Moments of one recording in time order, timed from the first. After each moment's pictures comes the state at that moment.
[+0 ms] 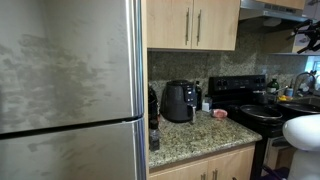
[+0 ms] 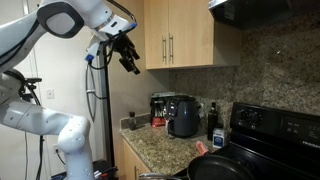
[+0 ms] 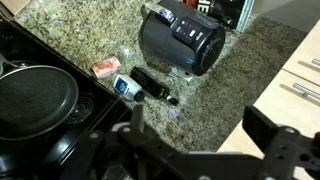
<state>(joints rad) -0.23 -1.03 -0.55 -2.10 0.29 1.66 0.08</state>
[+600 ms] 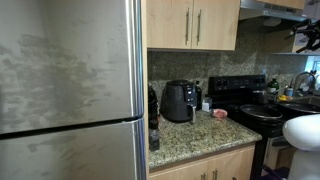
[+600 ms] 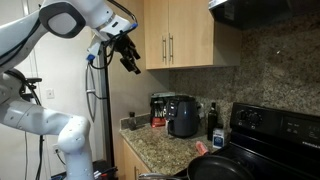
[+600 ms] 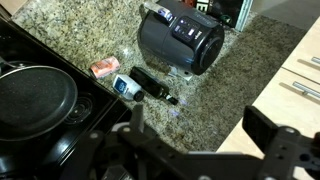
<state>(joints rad) -0.23 -1.02 -0.55 -2.10 0.30 1.67 0.09</state>
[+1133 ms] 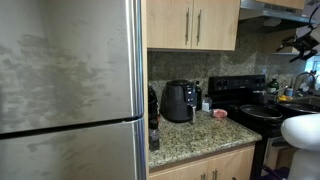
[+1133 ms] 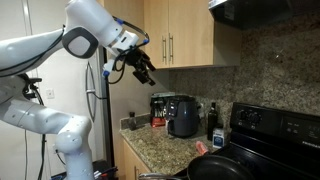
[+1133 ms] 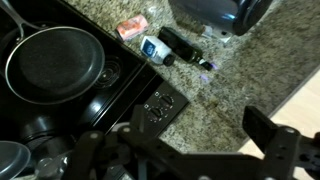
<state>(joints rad) -0.33 -1.02 -0.48 -2.32 0.21 2.03 0.08</state>
